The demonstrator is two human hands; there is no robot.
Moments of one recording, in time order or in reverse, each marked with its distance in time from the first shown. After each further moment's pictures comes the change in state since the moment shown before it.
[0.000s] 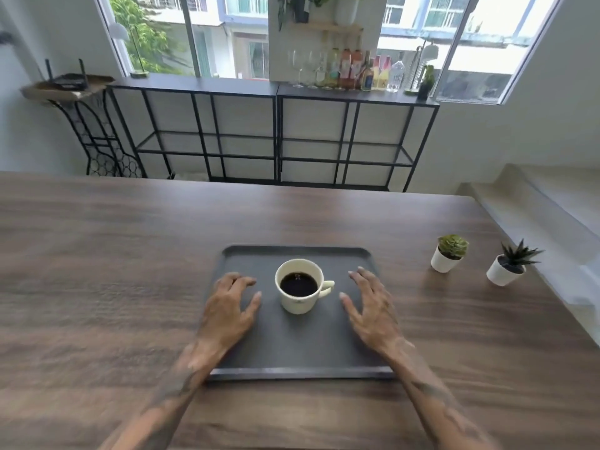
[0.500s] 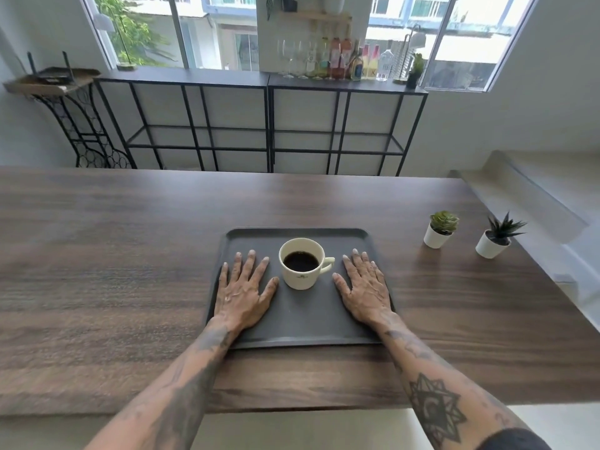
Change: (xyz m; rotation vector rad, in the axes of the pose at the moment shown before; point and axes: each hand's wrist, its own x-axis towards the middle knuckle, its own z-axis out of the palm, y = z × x) left_hand -0.004 -0.009 0.028 0.369 -0.306 -0.020; right_hand -0.005 -0.007 0.021 -0.223 -0.207 0.129
